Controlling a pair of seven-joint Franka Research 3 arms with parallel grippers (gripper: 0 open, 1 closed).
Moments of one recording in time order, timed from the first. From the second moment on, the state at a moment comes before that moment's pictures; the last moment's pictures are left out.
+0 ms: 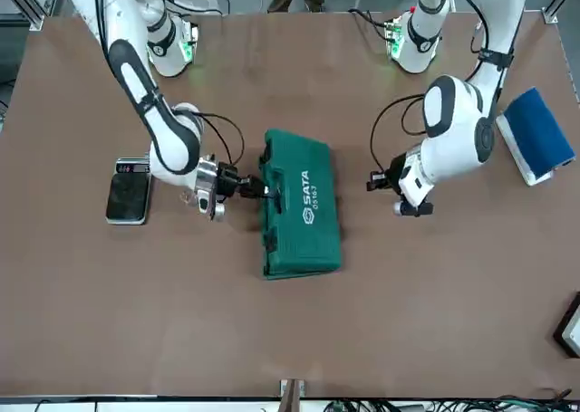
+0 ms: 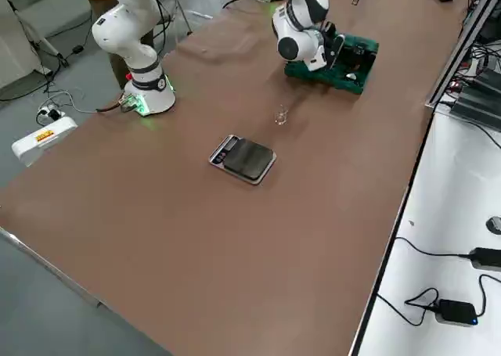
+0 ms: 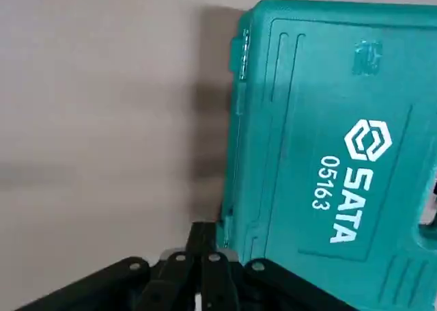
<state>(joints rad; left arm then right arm) 0.04 0.24 -0.39 -2.06 -0.54 2.26 -0.10 0.04 0.48 0.52 -1.99 1.67 2.43 -0.72</state>
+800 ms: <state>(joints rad) 0.04 0.25 -0.39 -2.06 -0.54 2.27 -0.11 0.04 0.45 0.67 -1.92 1.67 2.59 -0.53</state>
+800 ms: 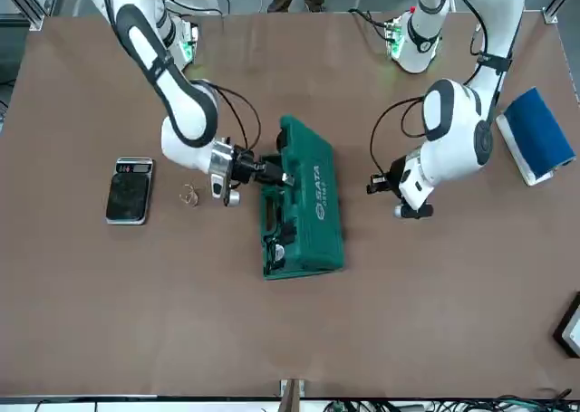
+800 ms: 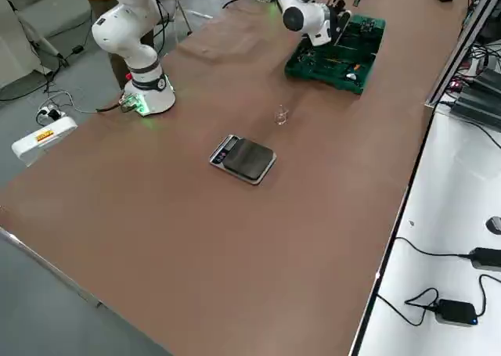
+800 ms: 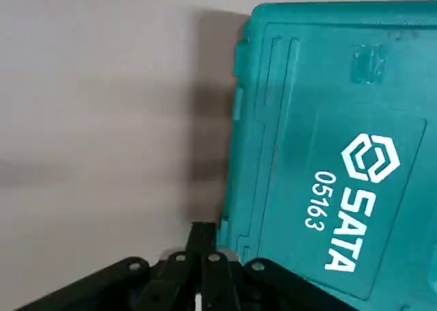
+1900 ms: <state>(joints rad) 0.04 0.25 -0.39 -2.06 -0.54 2.31 -0.15 0.16 0.50 0.80 -1.76 1.68 2.88 -0.42</state>
